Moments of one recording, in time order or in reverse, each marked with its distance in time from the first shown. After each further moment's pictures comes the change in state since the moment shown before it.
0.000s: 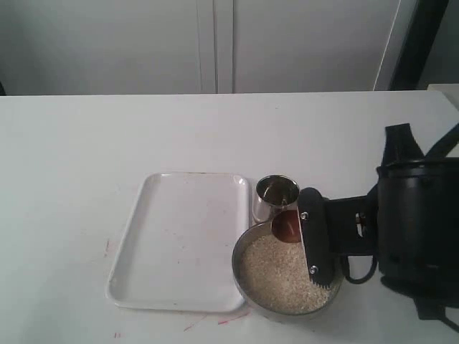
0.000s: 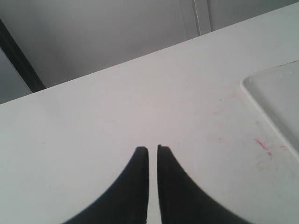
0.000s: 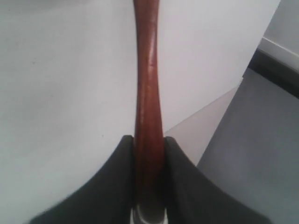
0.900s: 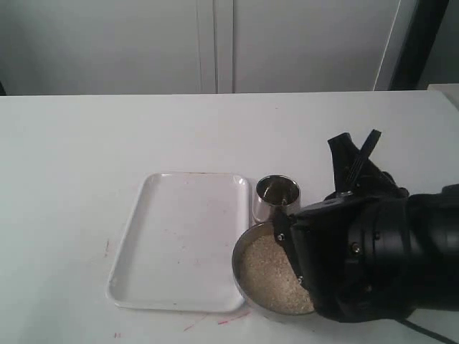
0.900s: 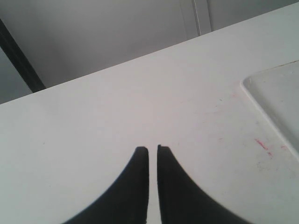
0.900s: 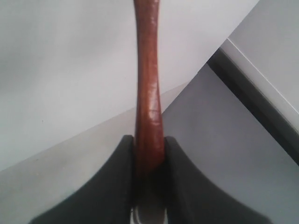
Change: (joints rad) left arm 0.000 0.000 0.000 0.000 0.000 0.000; right arm 0.000 0.238 0.000 -0.235 -0.003 0.002
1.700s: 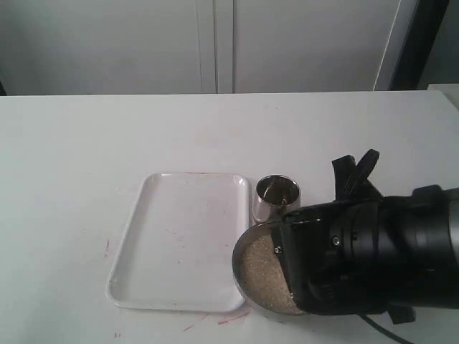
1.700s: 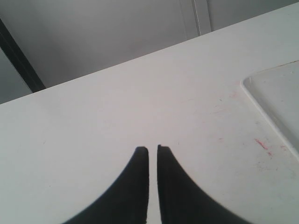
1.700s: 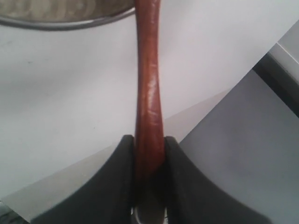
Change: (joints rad) left arm 0.000 0.000 0.000 0.000 0.000 0.000; right arm 0.000 0.048 -0.017 0.149 -0.001 0.010
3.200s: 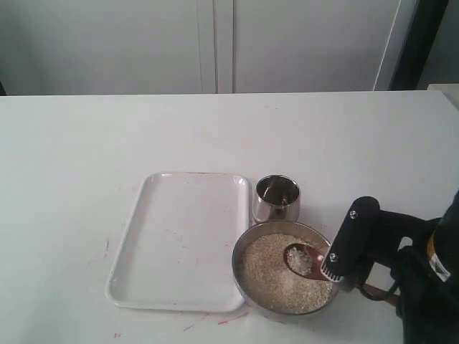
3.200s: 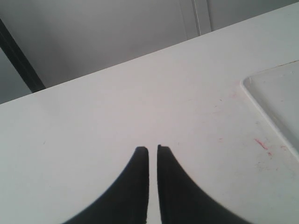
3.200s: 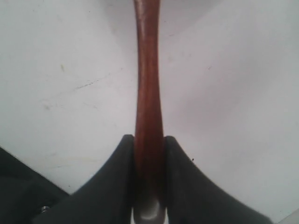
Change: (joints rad) left arm 0.000 0.000 0.000 0.000 0.000 0.000; right arm -0.270 -0.400 0.087 0.727 -0.111 0.000
